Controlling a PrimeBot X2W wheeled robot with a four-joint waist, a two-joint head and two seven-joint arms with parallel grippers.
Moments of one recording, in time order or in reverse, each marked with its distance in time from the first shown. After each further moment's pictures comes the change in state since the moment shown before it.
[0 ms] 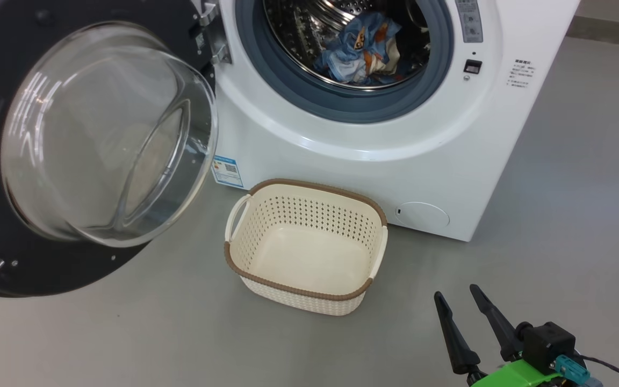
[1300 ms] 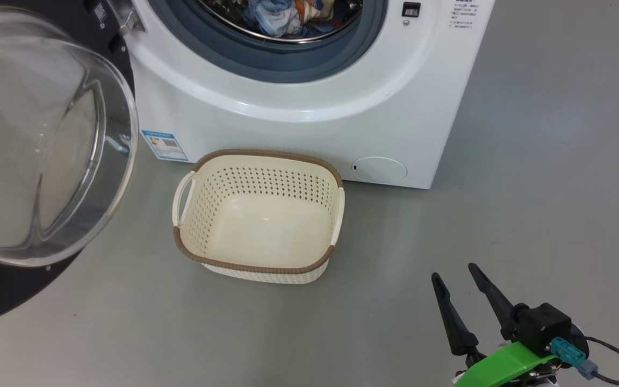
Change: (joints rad) left arm -0.160 0.058 0.128 0.259 -0.300 0.008 0.274; right arm -0.061 -0.007 -0.001 0.000 -0.070 0.000 0.000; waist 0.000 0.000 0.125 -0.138
